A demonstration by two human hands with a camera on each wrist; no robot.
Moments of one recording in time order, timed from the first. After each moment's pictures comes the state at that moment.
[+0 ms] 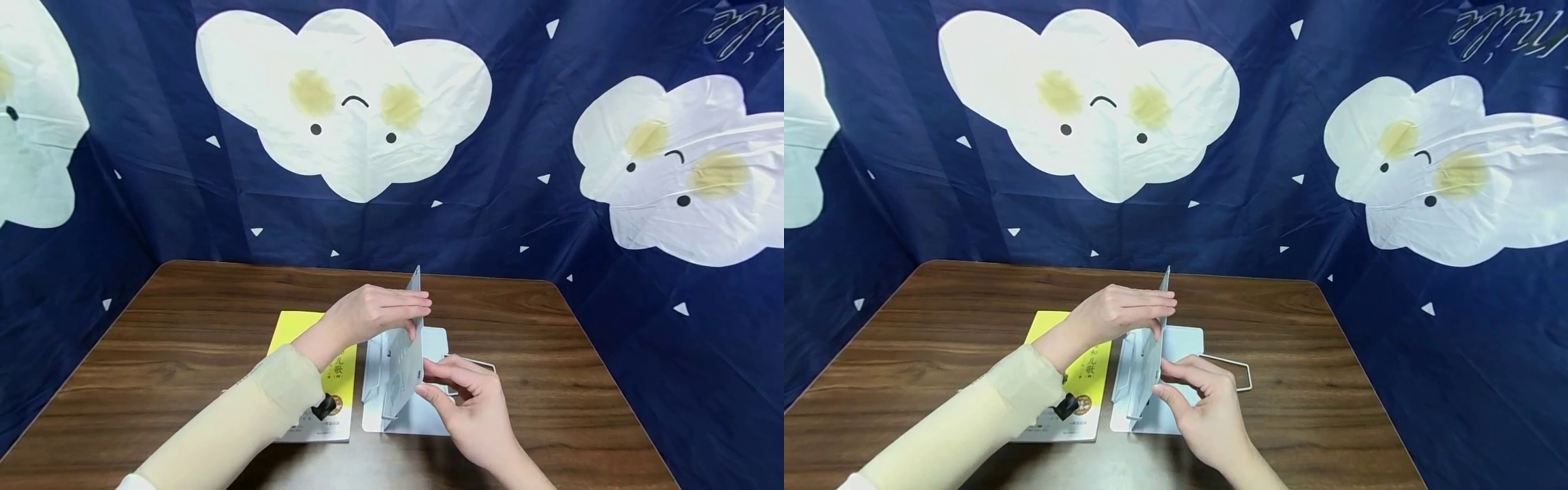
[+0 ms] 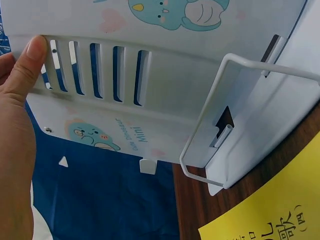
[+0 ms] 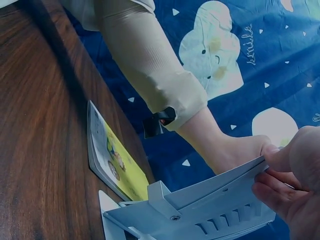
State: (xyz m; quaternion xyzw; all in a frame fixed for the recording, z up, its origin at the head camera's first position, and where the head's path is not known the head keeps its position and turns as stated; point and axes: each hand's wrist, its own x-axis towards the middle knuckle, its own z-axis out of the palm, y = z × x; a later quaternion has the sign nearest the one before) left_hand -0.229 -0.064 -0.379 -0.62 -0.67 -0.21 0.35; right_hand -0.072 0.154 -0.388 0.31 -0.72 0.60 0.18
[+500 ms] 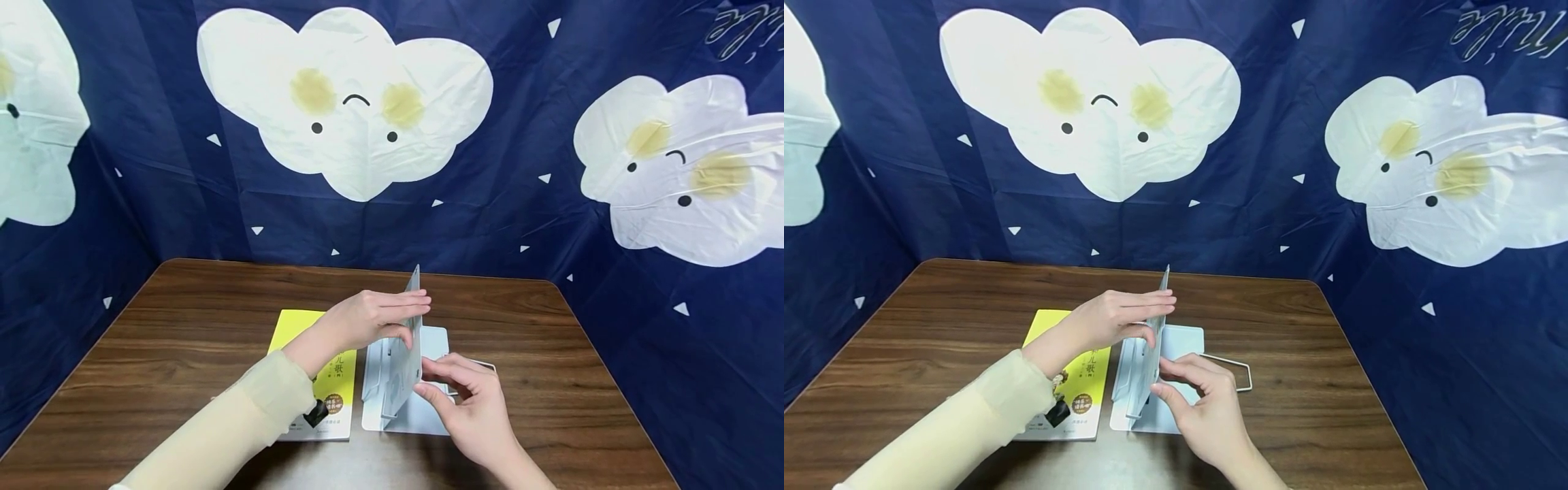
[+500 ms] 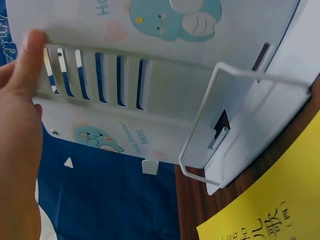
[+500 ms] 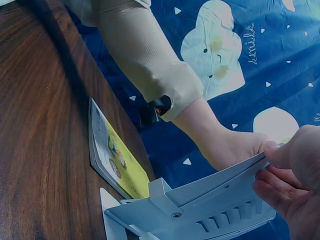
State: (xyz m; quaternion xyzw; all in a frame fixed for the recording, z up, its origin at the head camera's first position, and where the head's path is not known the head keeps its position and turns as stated) left_hand -0.220 -0.071 -0.383 -0.61 -0.70 -0.26 0.28; right_hand -0.074 0.153 -0.389 0.32 -0.71 0.60 0.18
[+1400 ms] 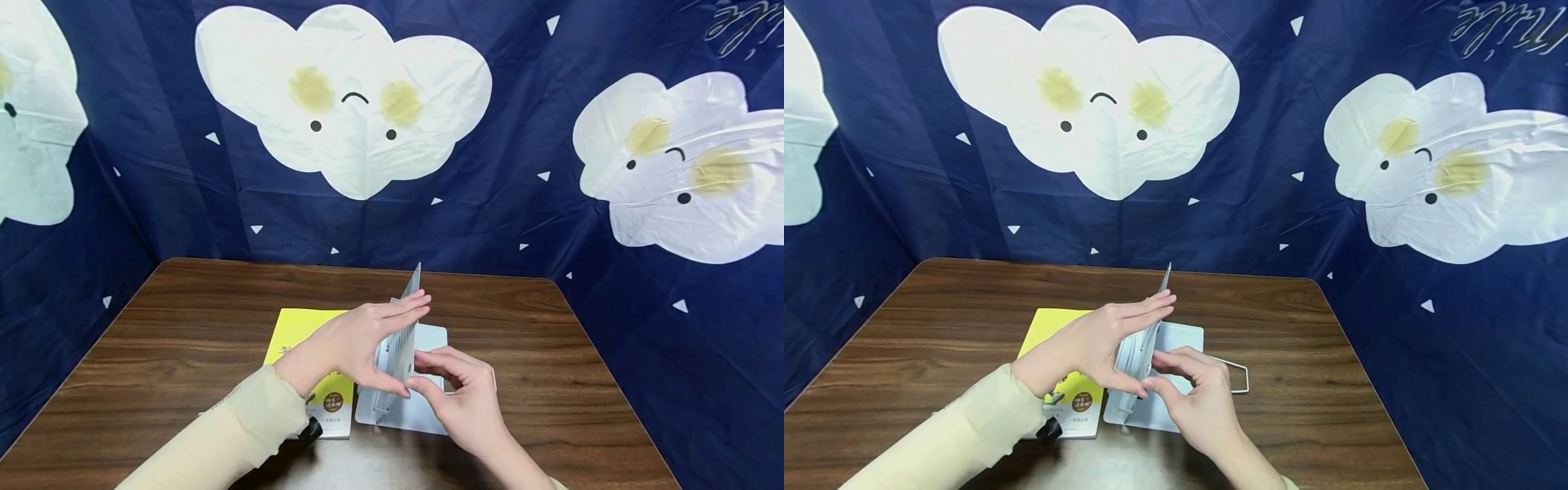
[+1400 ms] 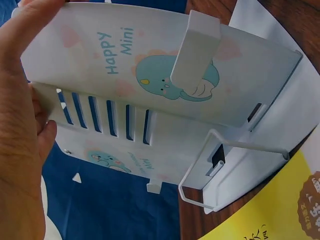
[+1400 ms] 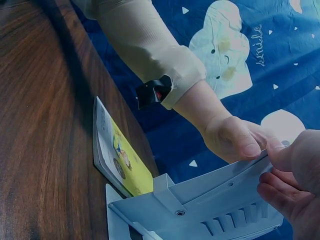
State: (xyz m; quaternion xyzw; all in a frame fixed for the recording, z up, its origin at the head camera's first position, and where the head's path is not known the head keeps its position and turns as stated) left_hand -0.190 -0.073 -0.384 -0.60 -0.73 -0.29 0.17; right_hand -0.081 0.144 -0.389 0.32 -0.72 0.58 0.20
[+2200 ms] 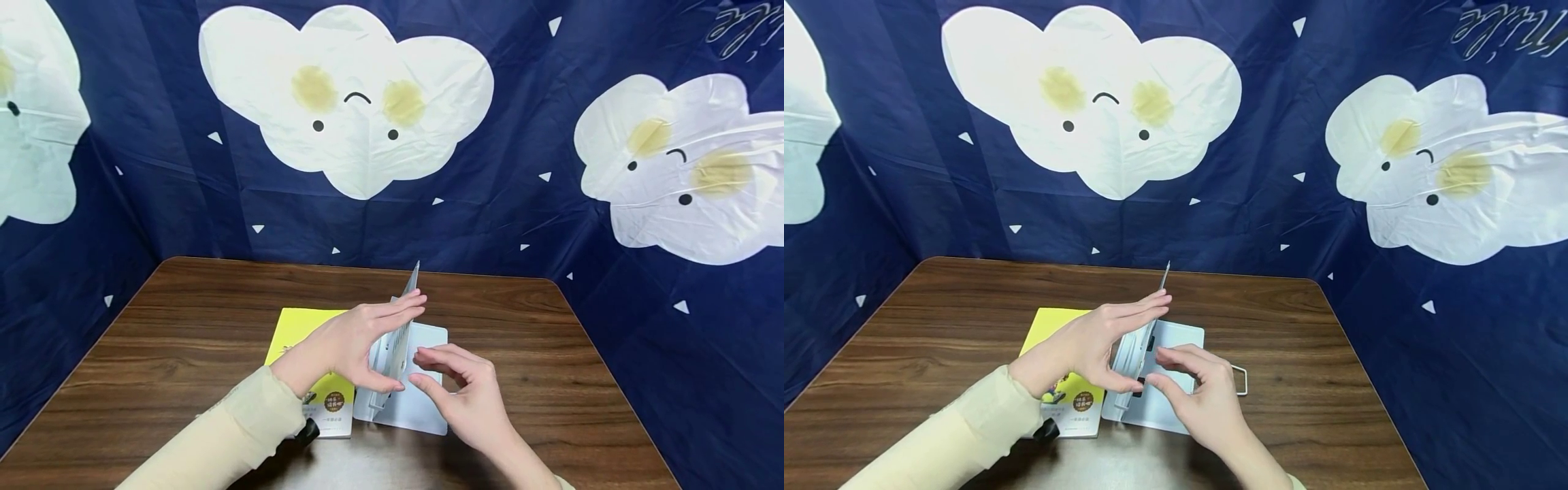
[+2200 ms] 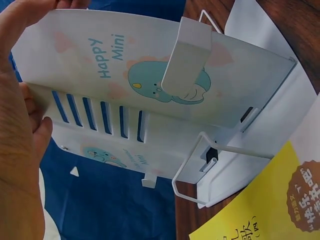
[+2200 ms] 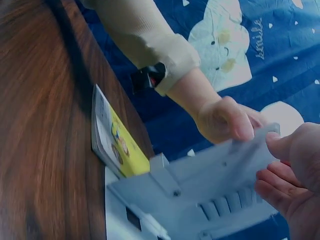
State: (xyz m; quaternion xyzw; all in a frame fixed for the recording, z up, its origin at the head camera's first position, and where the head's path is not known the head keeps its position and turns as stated) left_hand -0.189 -0.083 -0.388 -0.59 -0.73 -0.31 0.15; right_hand -0.086 0.153 -0.392 0.29 -0.75 0.57 0.16
